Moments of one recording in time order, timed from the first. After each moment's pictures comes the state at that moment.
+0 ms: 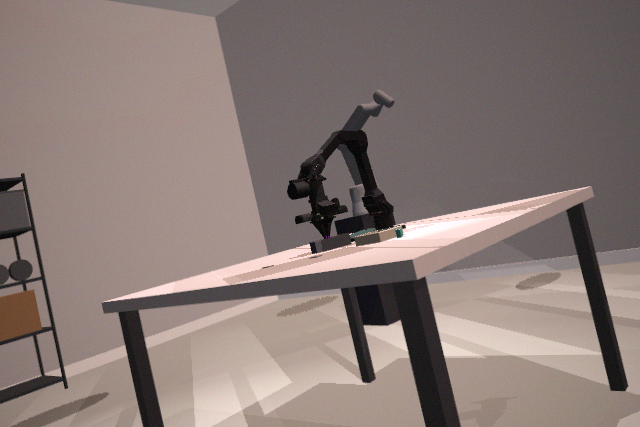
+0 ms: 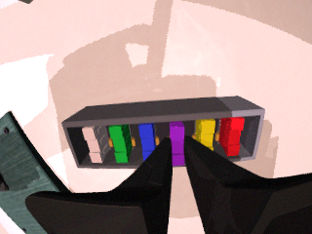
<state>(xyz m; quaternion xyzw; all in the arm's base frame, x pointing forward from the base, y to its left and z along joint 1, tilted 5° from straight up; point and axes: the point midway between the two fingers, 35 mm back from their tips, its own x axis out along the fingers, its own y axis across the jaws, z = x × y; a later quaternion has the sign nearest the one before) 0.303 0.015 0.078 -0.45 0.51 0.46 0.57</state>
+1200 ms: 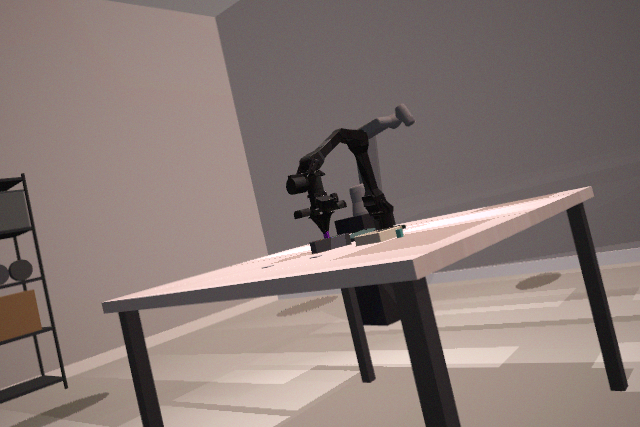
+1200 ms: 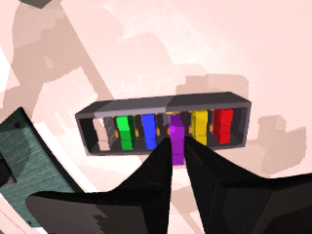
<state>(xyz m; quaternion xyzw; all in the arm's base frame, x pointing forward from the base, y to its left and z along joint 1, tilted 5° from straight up) 0.302 0.014 0.096 -0.45 0.51 0.46 0.57</state>
